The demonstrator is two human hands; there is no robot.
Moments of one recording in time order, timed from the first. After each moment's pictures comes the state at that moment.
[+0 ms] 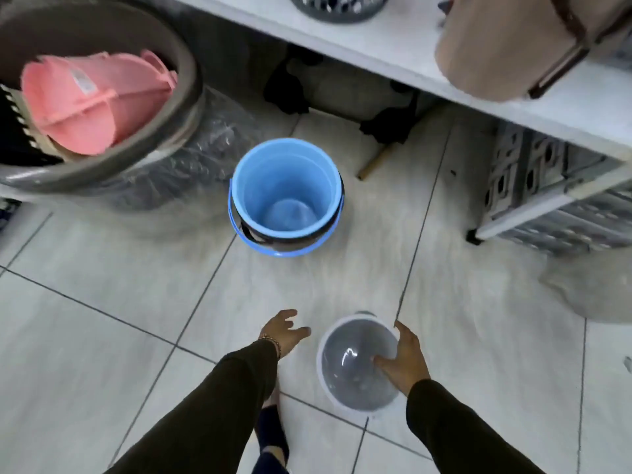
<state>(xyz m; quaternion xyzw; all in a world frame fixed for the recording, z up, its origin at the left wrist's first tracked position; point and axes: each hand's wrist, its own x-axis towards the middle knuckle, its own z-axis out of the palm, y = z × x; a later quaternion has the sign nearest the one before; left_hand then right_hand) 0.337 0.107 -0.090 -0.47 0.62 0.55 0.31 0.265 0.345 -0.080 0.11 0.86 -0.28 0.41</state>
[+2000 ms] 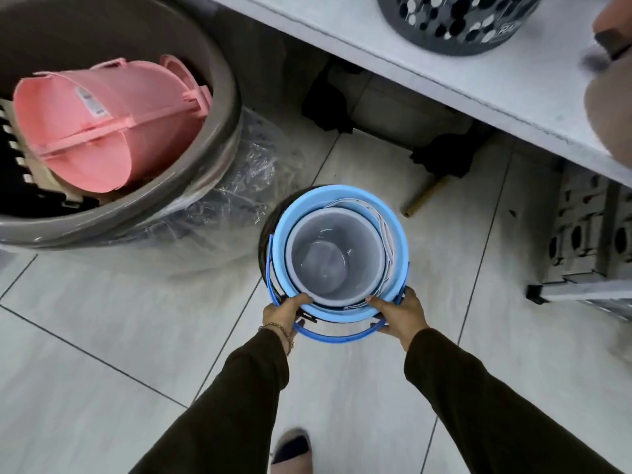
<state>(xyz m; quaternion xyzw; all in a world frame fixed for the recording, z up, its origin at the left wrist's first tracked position) 0.204 -0.074 -0.149 -0.62 0.31 0.72 0.07 0.090 0.107 -0.123 0.23 0.75 -0.49 0.38</state>
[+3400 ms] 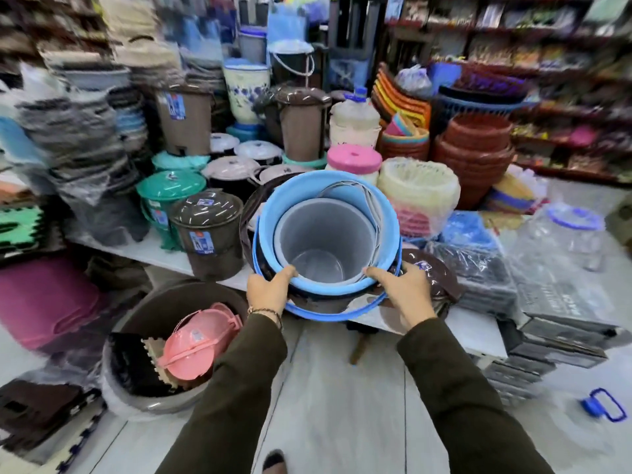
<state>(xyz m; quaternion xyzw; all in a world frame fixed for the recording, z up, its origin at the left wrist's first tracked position) 0.237 -0.090 0.559 -0.38 0.58 0.68 -0.24 0.163 0.118 0.582 0.03 0.76 -0.64 0.04</state>
